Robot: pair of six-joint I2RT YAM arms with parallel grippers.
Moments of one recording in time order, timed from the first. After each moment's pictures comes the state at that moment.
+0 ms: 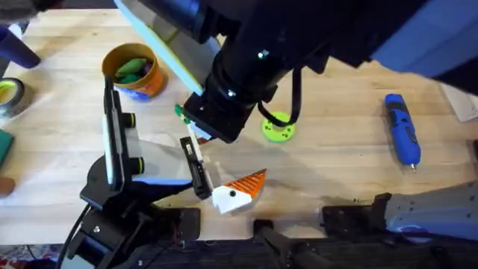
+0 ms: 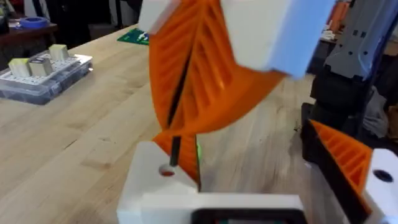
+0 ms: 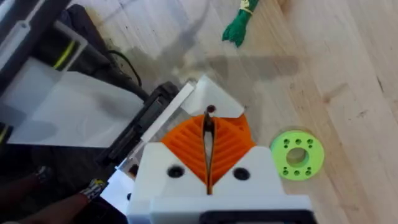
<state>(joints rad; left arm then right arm) -0.46 0.00 0.01 -0.06 0.75 -0.05 1.07 1.69 1.82 -1.31 -0.07 0.05</state>
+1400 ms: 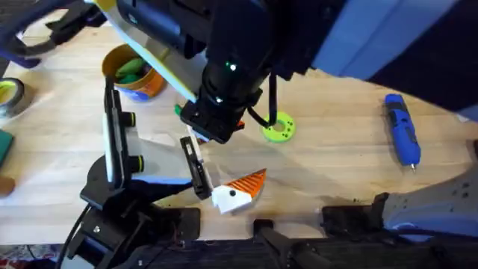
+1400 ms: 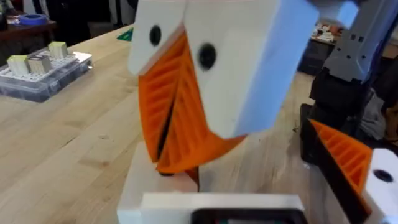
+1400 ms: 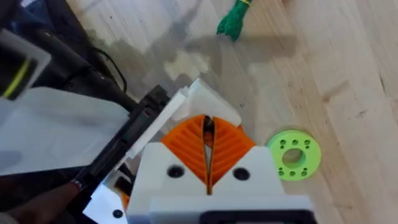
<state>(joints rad) -0.46 0.00 0.01 -0.07 0.75 -0.07 1.06 1.76 1.82 -1.32 -0.05 0.02</state>
